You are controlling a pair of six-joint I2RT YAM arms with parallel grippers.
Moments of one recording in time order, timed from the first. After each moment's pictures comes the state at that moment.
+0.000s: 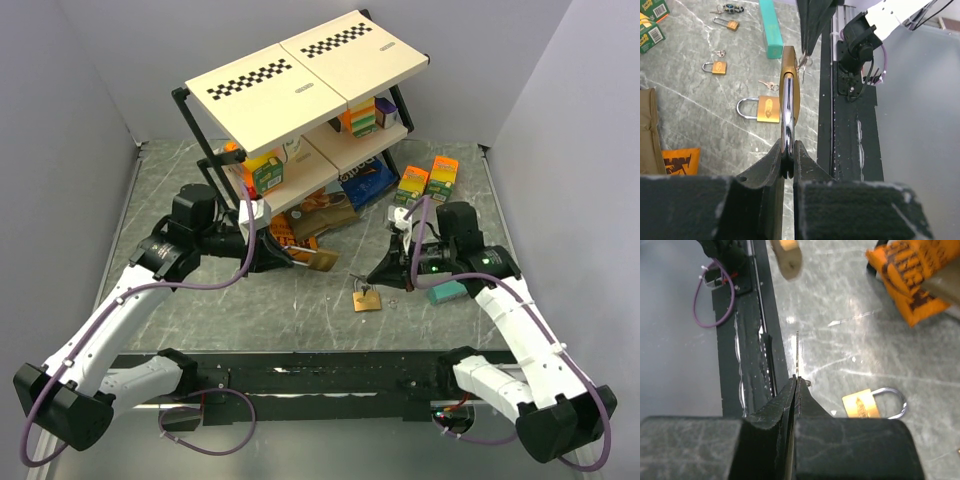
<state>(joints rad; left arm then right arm) -0.47 1.04 1.05 -0.44 1.03 0.22 0.31 0.95 0.98 -0.78 -1.01 -0.42</state>
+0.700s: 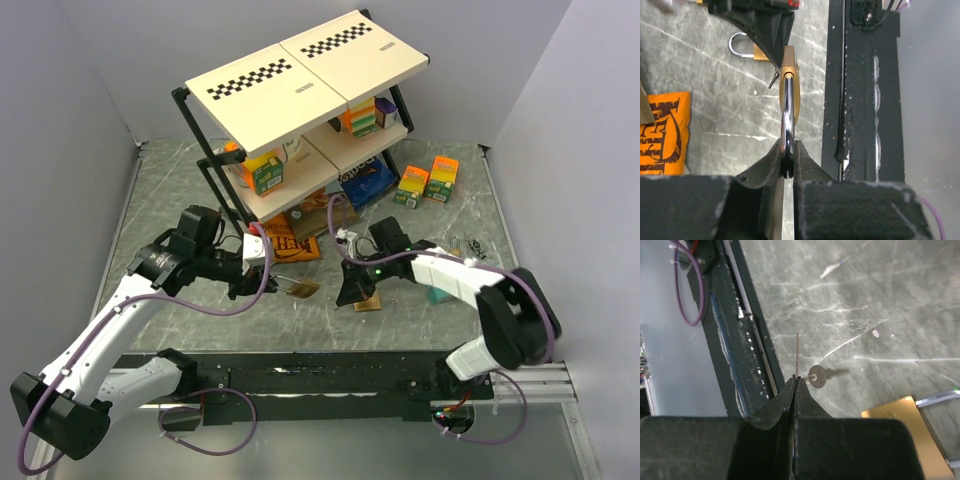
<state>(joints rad) -0.46 0.99 0.98 -0.78 0.91 0.59 0.51 1.42 0.77 -0.35 -0.86 -0.08</state>
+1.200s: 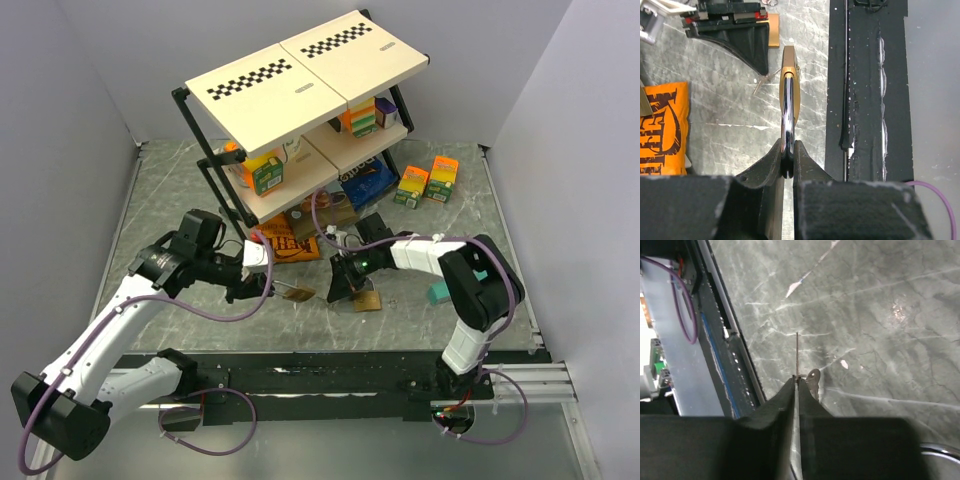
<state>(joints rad) -0.46 0.99 0.97 -0.84 0.88 0.69 0.51 1.73 0.89 -0.28 -0.88 0.00</state>
